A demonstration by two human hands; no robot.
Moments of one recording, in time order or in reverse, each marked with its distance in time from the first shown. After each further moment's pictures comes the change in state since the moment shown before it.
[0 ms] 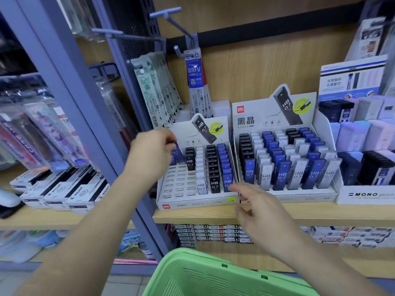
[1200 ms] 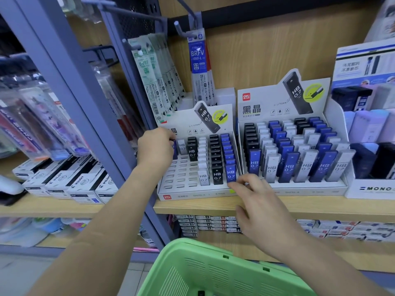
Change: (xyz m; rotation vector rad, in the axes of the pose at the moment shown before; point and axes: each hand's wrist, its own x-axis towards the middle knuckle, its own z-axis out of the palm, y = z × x) left_hand 0.018 -0.027 0.053 0.151 -0.031 -0.143; right_hand 0.000 0.011 0.016 -0.232 -0.061 -0.091
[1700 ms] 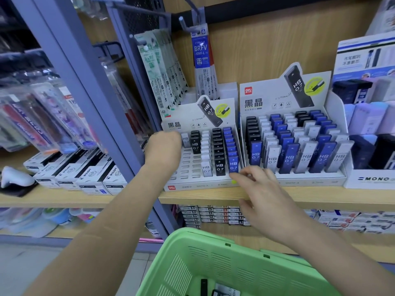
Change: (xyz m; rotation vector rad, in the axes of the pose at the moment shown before) left_hand -0.023 0.009 -0.002 0.460 -0.083 0.193; right_hand -0.004 -0.001 -0.011 -0.042 -0.054 -0.028
